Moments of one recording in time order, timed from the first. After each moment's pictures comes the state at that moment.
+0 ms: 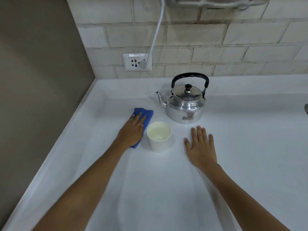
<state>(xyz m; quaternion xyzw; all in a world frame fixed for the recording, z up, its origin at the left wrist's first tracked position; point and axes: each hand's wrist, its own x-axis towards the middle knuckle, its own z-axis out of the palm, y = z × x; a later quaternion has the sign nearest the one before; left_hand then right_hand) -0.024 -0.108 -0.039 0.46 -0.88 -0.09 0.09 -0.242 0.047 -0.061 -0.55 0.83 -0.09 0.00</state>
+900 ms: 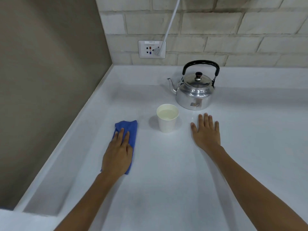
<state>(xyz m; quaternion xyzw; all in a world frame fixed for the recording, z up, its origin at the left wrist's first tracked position) 0.063 0.057 -0.037 0.59 -0.80 -0.04 0.06 -0.244 0.051 -0.056 -0.55 0.83 -0.08 0.04</state>
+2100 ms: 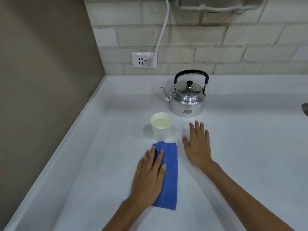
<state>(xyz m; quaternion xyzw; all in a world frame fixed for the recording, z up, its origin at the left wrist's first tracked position) -0.009 0.114 -0.040 0.48 -0.84 -0.20 0.14 -0.206 0.088 -0.024 -0.57 0.80 -0.20 0.05</state>
